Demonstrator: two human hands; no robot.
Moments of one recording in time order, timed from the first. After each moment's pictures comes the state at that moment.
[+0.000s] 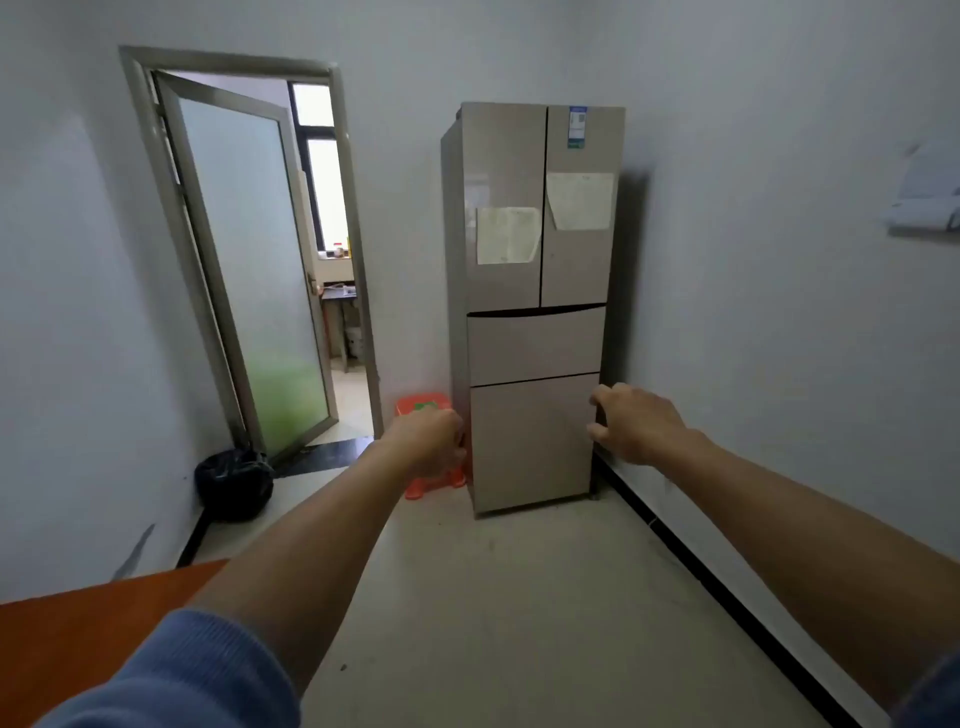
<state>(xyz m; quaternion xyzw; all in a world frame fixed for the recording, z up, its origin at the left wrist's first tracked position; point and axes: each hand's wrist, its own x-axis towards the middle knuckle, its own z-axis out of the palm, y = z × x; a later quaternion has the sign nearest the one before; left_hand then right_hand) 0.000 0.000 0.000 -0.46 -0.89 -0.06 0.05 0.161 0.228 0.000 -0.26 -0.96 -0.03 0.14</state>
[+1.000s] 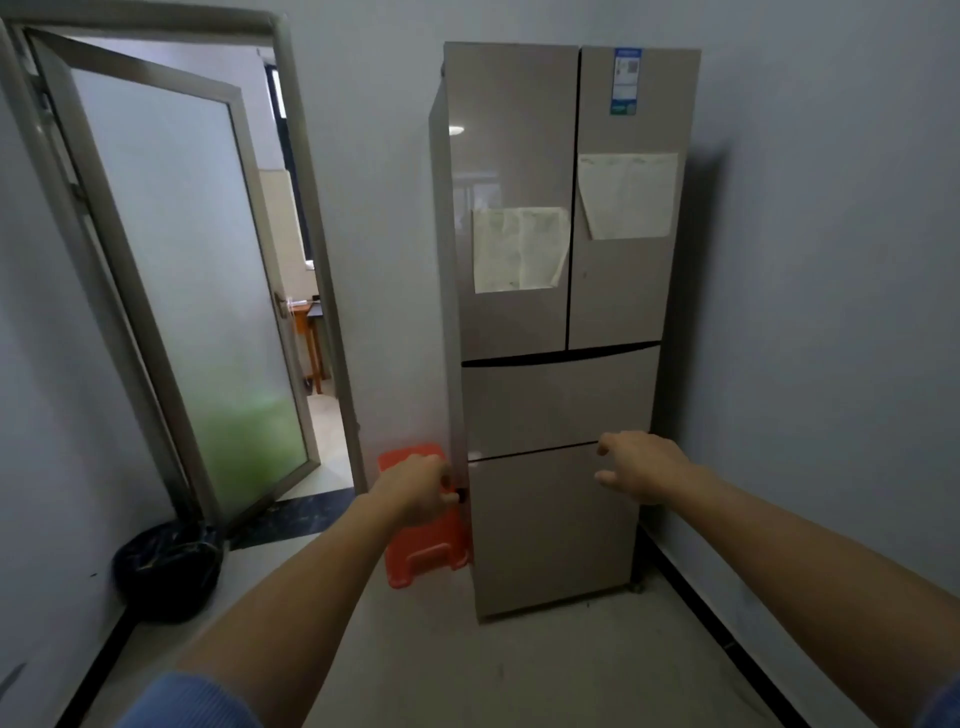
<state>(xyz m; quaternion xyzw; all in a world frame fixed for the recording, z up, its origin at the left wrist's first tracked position) -0.407 0.333 -0.061 -0.41 -0.90 -0.12 -0.04 -0.234 0.581 -0.047 -0.25 -0.97 0.00 0.06</state>
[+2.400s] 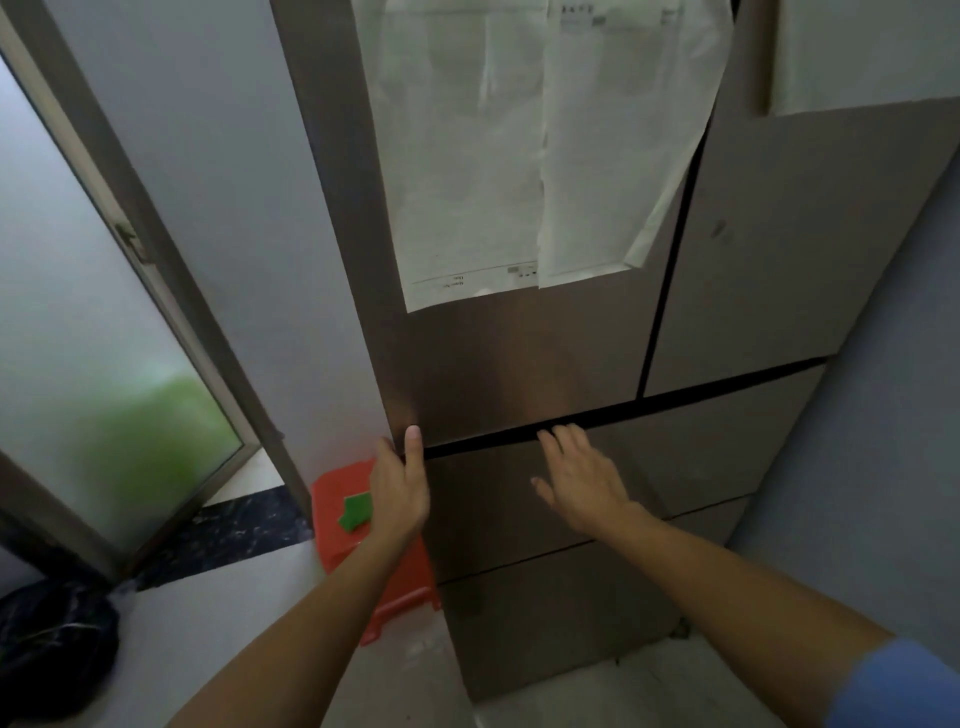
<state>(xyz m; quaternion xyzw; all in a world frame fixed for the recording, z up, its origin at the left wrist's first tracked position) -0.872 0.734 -0.179 -0.13 -0.84 -0.53 -0.02 -0.749 0.922 -0.198 -0.19 -0.98 0.02 0.10</state>
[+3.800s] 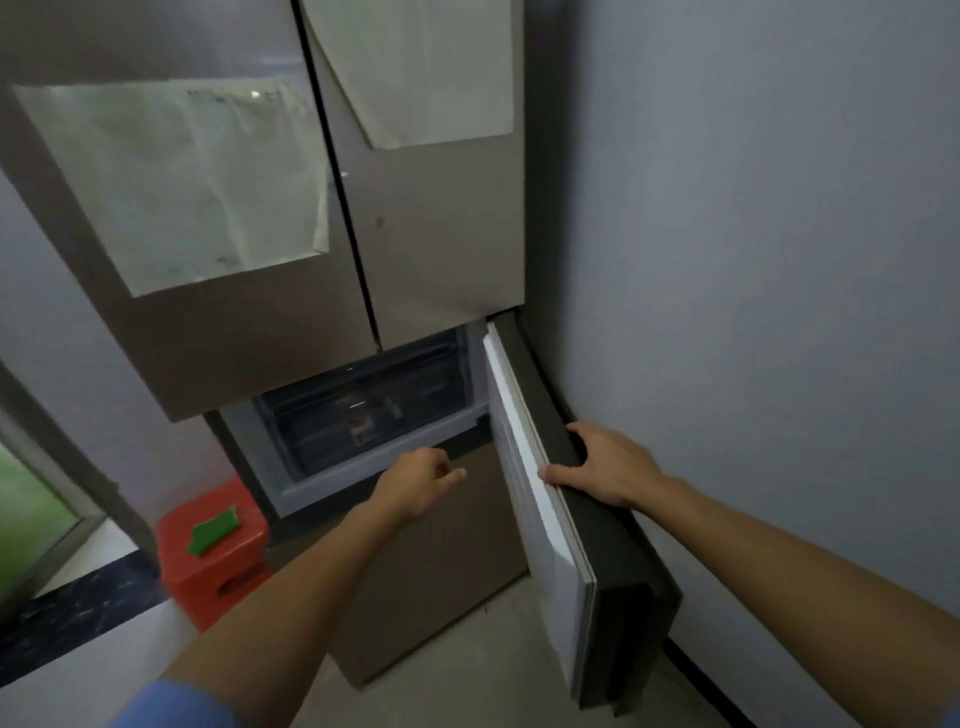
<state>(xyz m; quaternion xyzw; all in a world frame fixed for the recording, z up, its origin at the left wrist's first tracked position) -0.578 0.834 -0.158 -0.51 -0.82 -0.19 -0.16 -0.355 0.990 -0.148 -0.39 -0.89 0.22 0.08</state>
